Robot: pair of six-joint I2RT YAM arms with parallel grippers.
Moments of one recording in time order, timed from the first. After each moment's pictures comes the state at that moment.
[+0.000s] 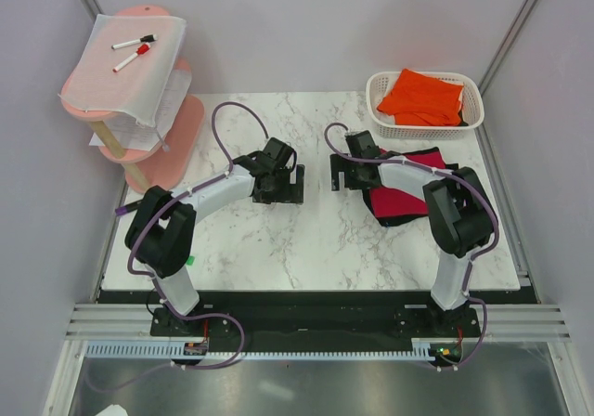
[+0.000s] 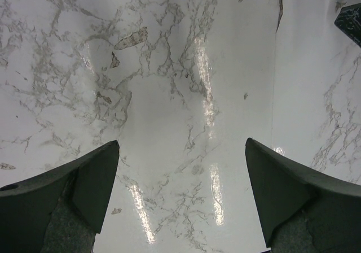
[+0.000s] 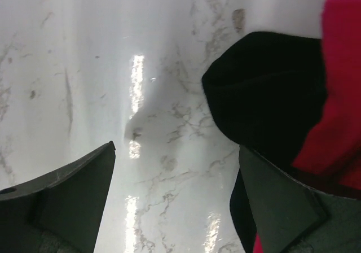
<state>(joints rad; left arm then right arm) -0.60 1.74 1.21 -0.53 -0.06 -0.49 0.44 1.89 1.21 -0.28 0.02 0.35</state>
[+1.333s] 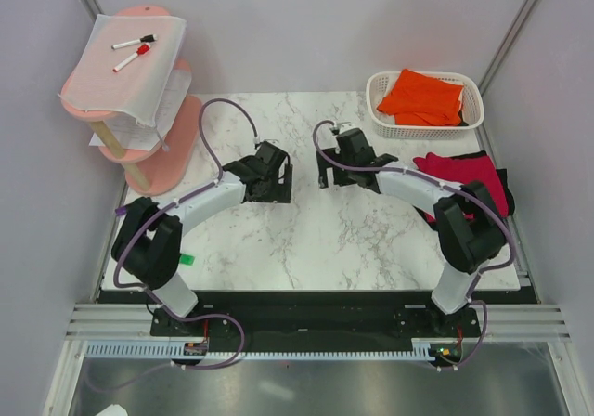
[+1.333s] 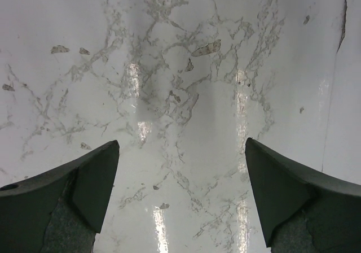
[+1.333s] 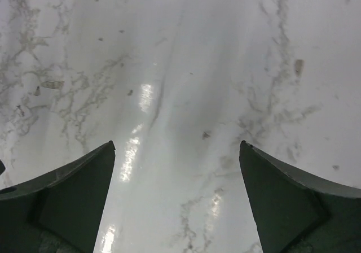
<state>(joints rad) -0.60 1.64 1.13 -0.52 -0.27 -0.46 0.53 1.75 1.17 -0.22 0.07 0.30</state>
